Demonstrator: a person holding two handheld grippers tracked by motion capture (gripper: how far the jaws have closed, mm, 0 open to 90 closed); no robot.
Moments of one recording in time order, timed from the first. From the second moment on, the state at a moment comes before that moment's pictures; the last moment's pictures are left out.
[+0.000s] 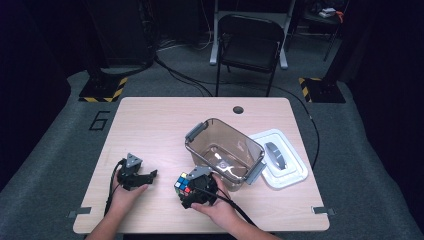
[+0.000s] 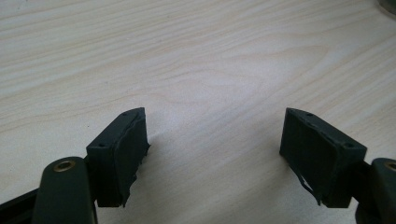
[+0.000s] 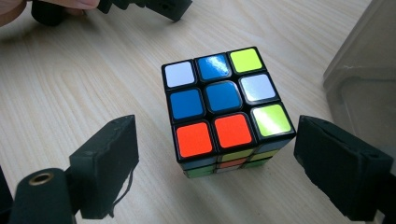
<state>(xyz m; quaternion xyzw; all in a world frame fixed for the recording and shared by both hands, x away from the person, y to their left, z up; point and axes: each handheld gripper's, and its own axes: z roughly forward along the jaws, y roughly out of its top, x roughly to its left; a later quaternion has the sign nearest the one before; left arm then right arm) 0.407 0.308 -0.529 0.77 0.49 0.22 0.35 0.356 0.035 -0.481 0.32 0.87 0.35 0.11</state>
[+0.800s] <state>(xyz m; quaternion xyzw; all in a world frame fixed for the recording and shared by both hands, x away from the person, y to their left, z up) 0.407 0.307 -0.530 0.77 0.49 0.22 0.35 0.367 0.044 -0.490 0.32 0.87 0.35 0.11</state>
